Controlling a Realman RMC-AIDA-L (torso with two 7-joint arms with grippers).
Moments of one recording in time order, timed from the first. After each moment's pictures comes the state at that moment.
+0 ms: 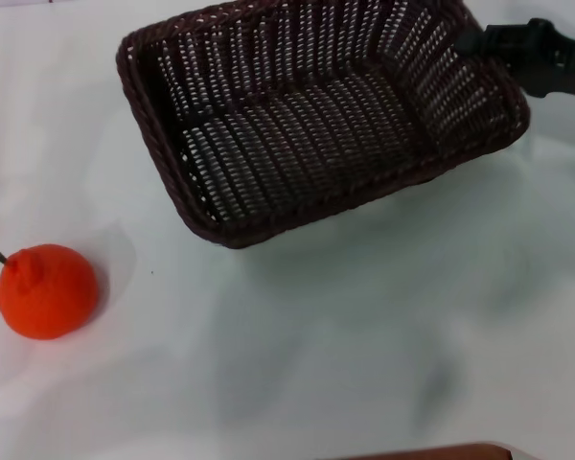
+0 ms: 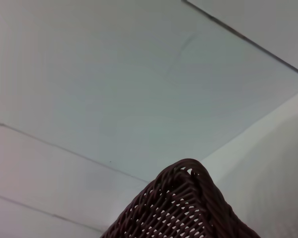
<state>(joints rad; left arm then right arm) -0.22 -2.16 -2.78 -0.26 0.96 -1.69 2.27 0.60 1.97 -0.29 -0.46 1.02 1.47 2.18</state>
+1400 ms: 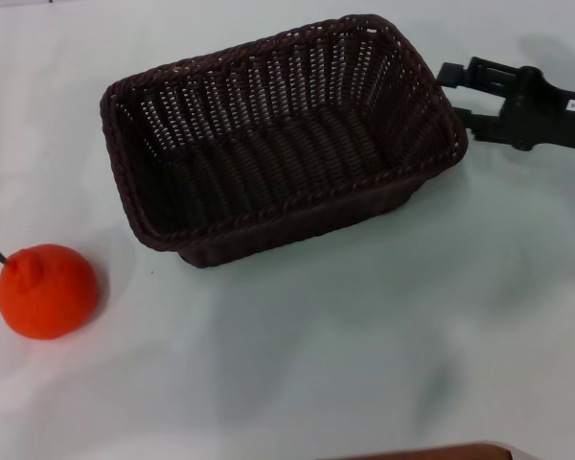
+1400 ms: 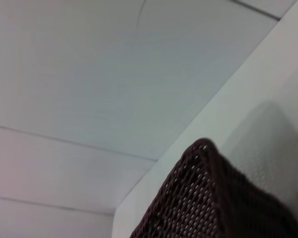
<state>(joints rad) -0.23 -2.15 -2.78 -0.26 0.97 -1.65 2.27 0.55 1.97 -0.31 -0.37 1.01 1.49 2.26</state>
